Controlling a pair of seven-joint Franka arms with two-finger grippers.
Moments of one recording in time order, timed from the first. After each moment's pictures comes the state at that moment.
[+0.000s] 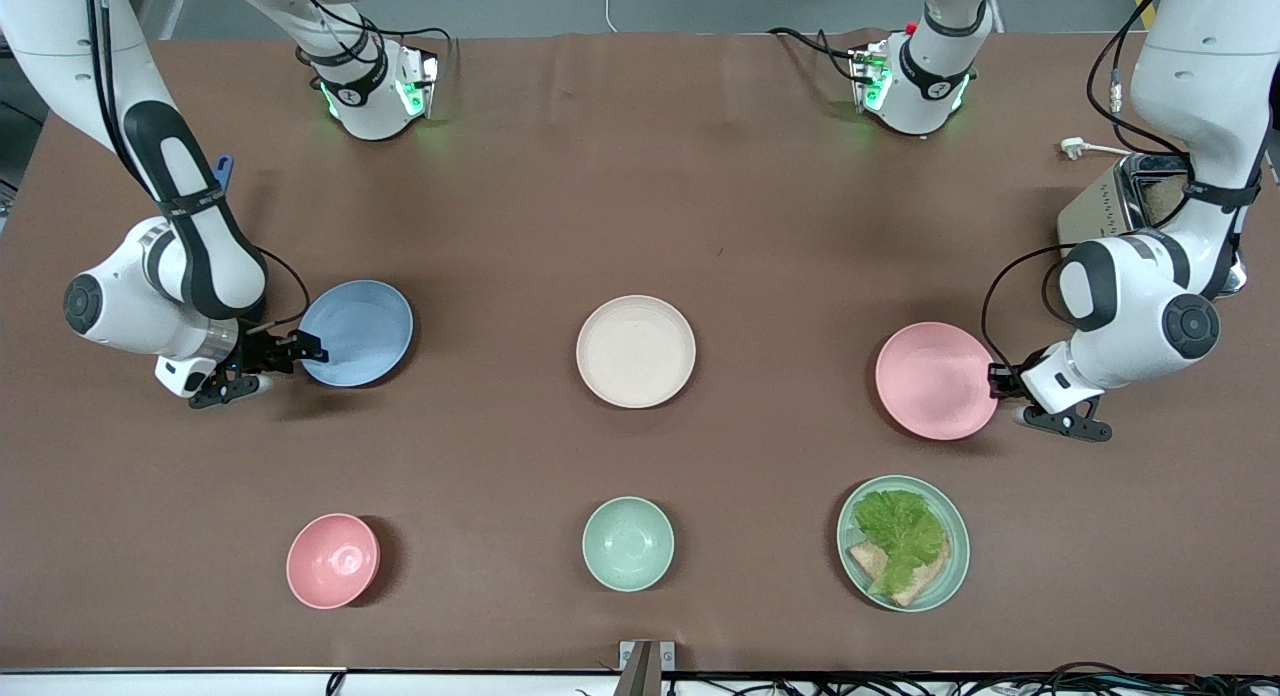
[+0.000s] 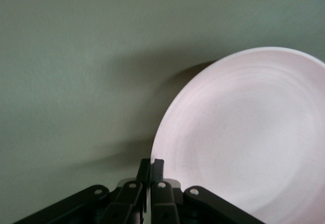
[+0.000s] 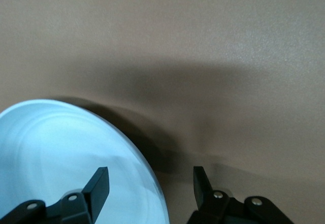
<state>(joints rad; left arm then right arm) 0.22 0.47 -0.17 -1.97 -0.03 2.42 0.36 -0.12 0.43 -0.04 -2.14 0.35 2.40 -0.65</state>
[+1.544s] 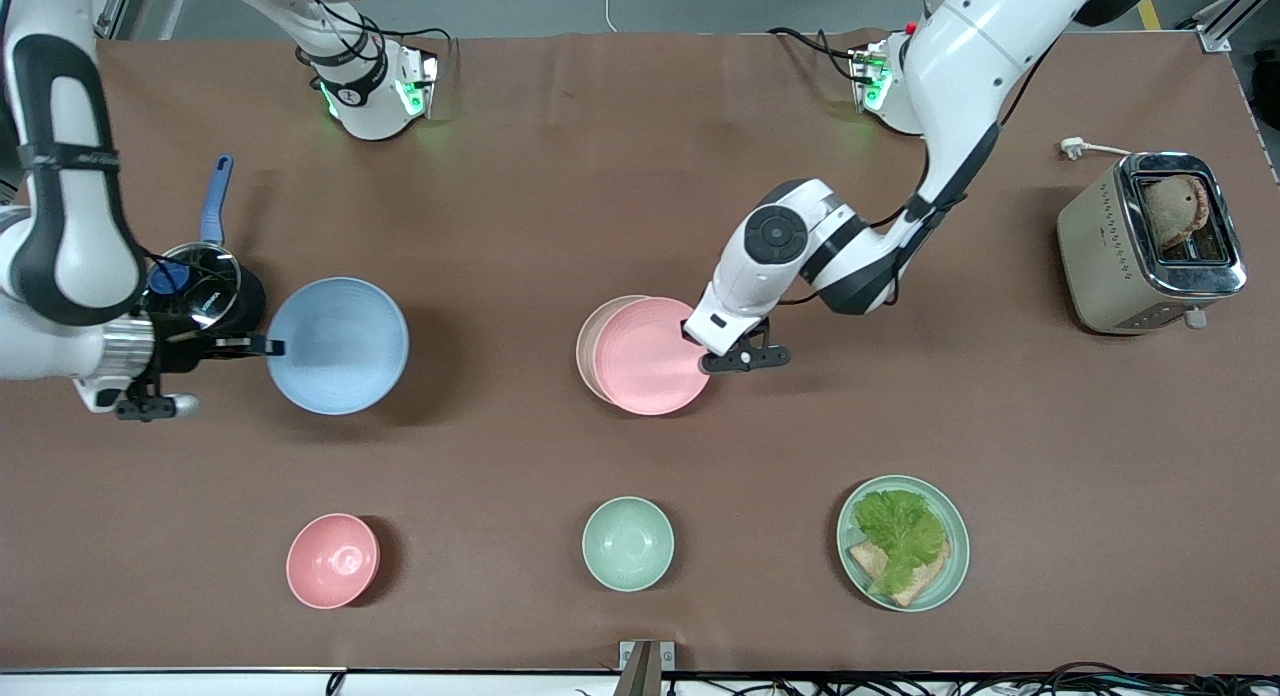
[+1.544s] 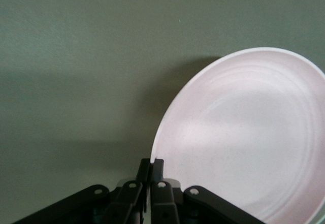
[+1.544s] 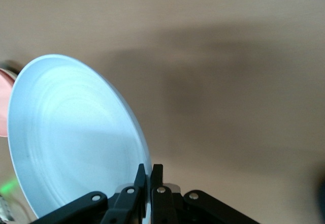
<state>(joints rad) -0.17 0.65 -0.56 -1.82 0.37 2.44 -1.01 -0.06 0.36 -0.05 -1.76 0.41 1.78 -0.22</state>
